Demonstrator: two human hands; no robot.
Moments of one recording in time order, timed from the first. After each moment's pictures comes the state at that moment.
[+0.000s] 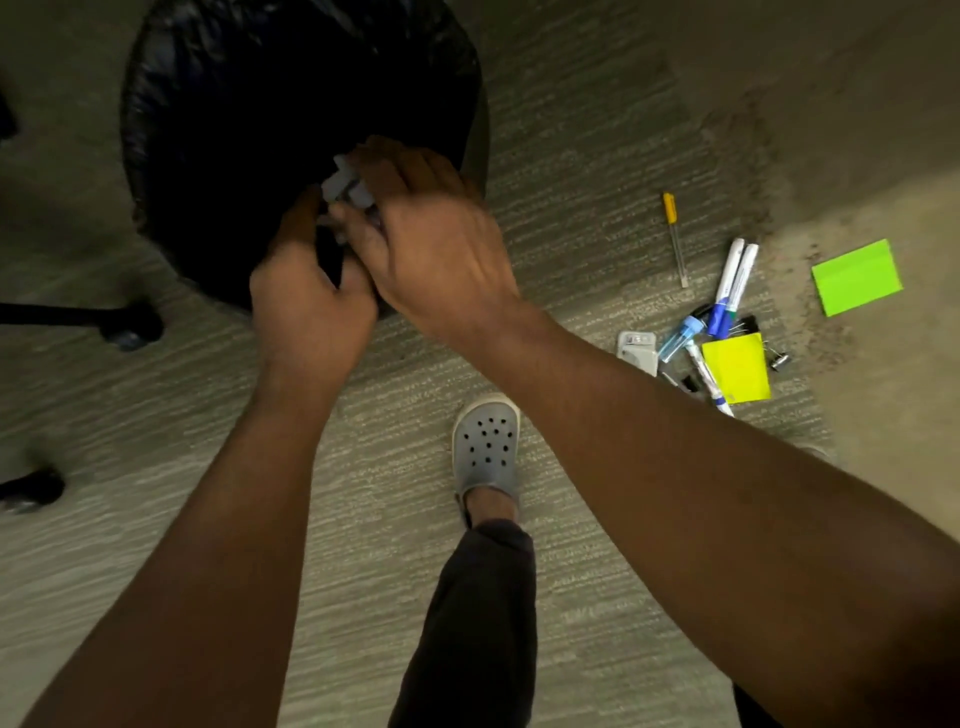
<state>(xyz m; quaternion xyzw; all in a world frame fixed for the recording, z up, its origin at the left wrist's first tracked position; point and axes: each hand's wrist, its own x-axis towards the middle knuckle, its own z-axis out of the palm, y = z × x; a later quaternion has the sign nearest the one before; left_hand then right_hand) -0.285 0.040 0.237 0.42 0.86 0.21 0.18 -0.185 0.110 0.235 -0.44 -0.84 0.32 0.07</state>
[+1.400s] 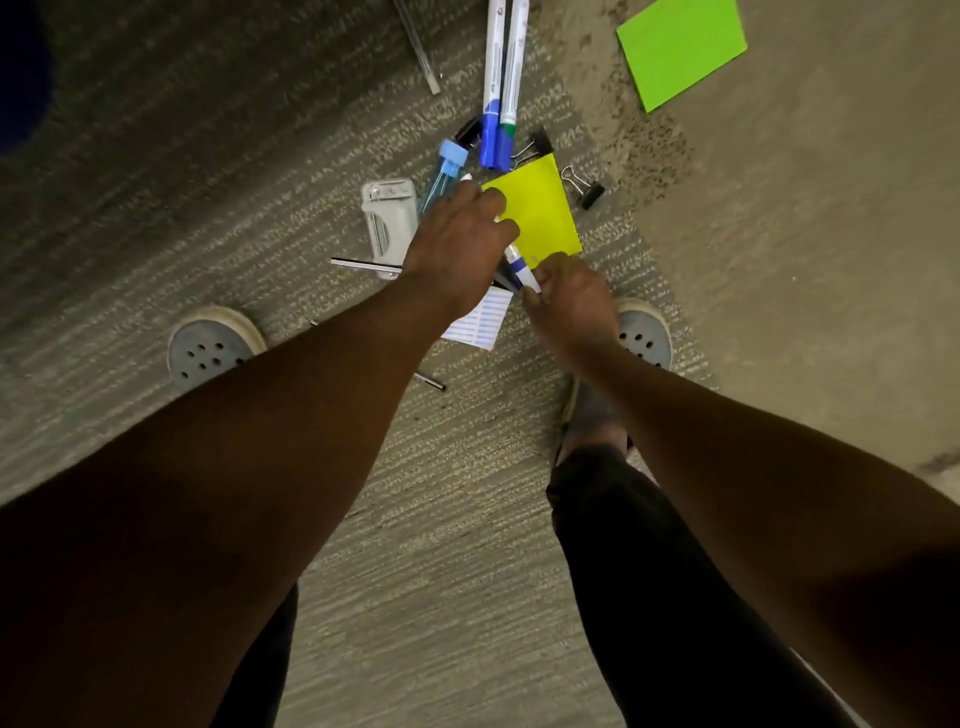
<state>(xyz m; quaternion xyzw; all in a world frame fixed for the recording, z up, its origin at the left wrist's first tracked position) 0.079 0.055 -0.024 0.78 0.54 -0.12 0.30 0.235 0.015 -0.033 -0.68 -0.61 0.40 -0.09</state>
